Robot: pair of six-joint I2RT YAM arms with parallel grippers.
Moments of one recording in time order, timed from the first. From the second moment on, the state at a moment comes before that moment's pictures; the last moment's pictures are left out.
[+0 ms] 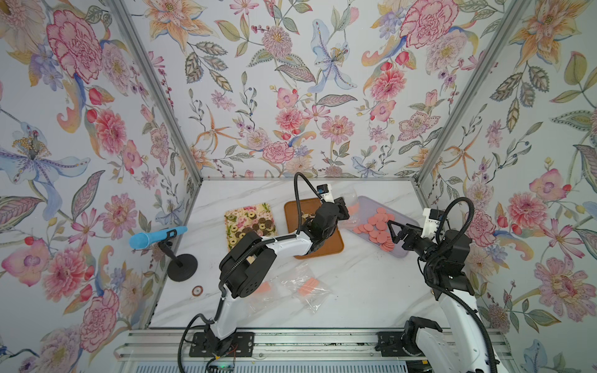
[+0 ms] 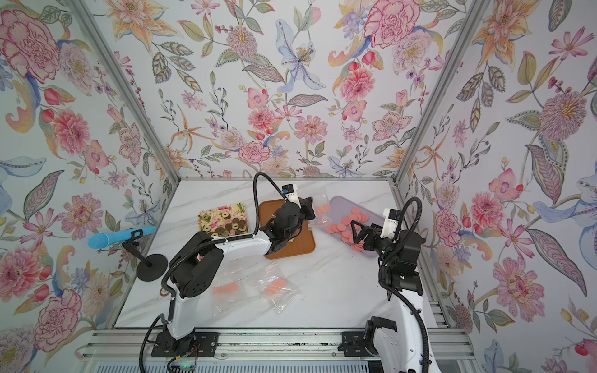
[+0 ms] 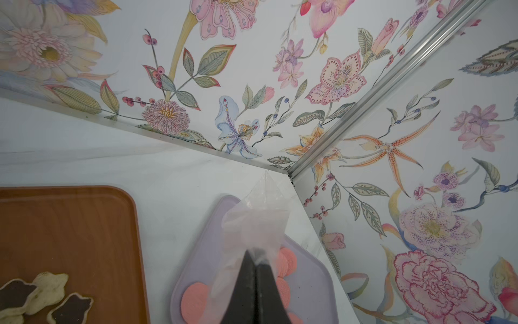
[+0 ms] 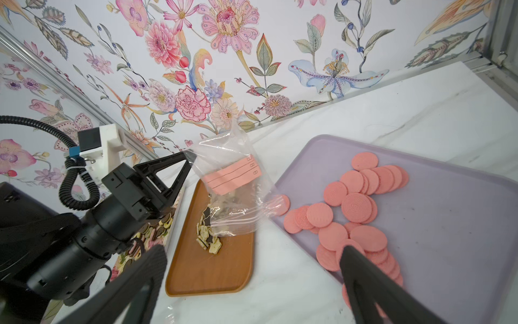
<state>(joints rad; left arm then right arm) -0.86 2.00 1.32 0.55 -0.36 -0.74 -0.18 0.80 0.53 0.00 -0.59 0.38</state>
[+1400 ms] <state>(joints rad) -1.13 1.87 0.82 0.55 -0.20 -1.13 -0.02 0.65 0.43 -0.14 -0.59 0.37</state>
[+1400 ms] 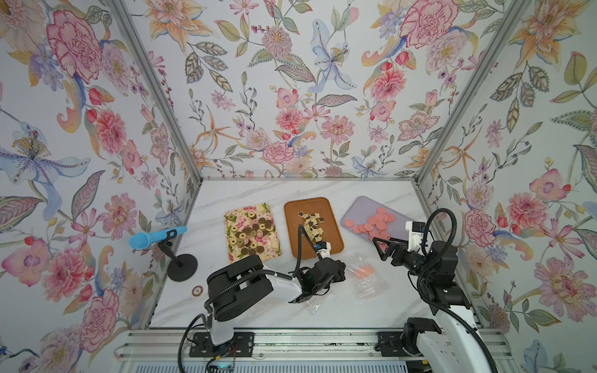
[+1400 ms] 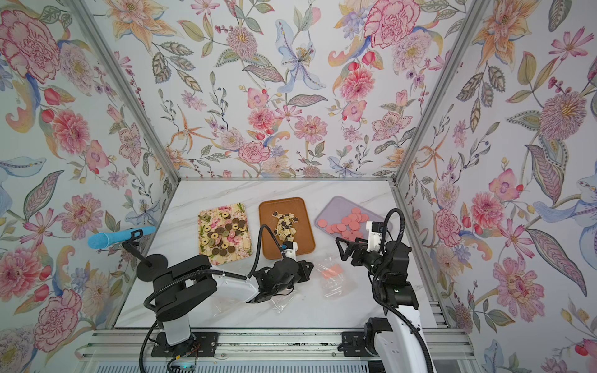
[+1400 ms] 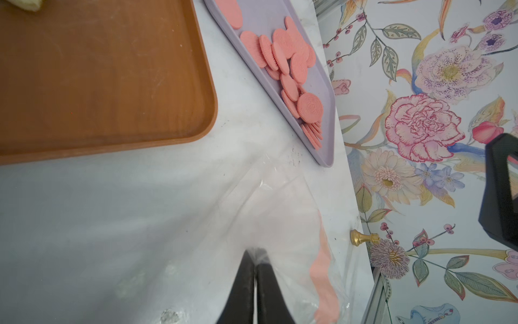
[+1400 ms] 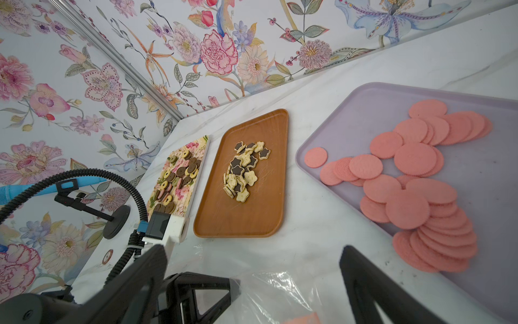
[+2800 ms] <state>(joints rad) -0.72 0.69 0.24 0.40 -1.10 0.17 -0.09 0.77 0.39 -0.11 -0.41 0.37</state>
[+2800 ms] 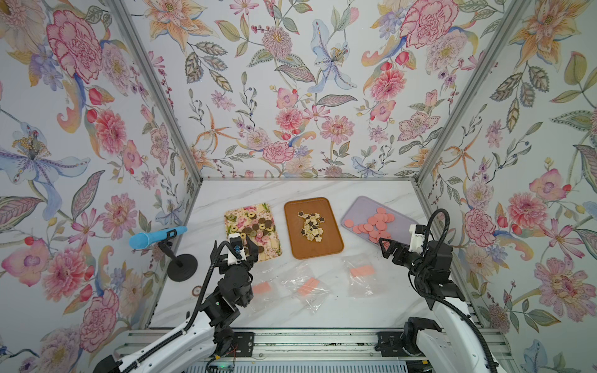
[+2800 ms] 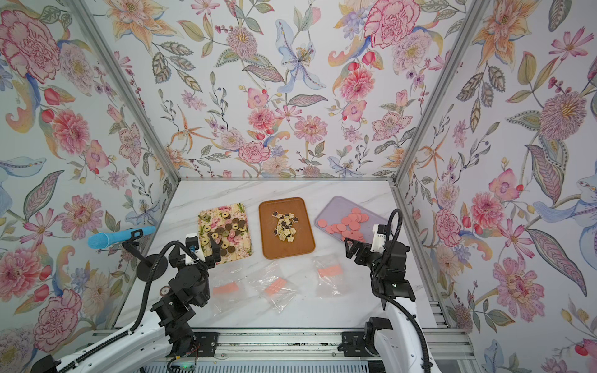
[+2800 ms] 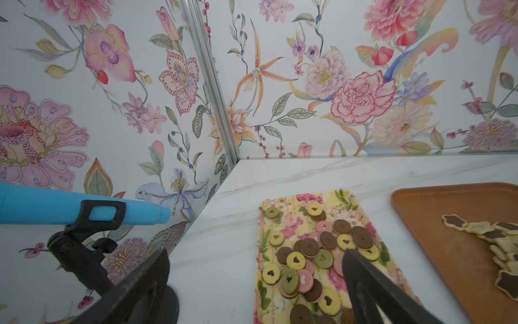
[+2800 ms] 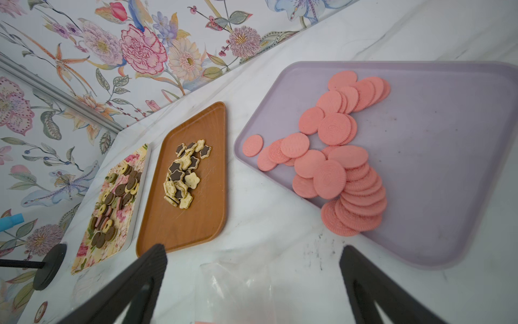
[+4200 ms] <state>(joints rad) -0.20 1.64 0.05 1.43 -0.53 0.26 -0.05 1.55 0.17 1.12 -0.10 0.02</state>
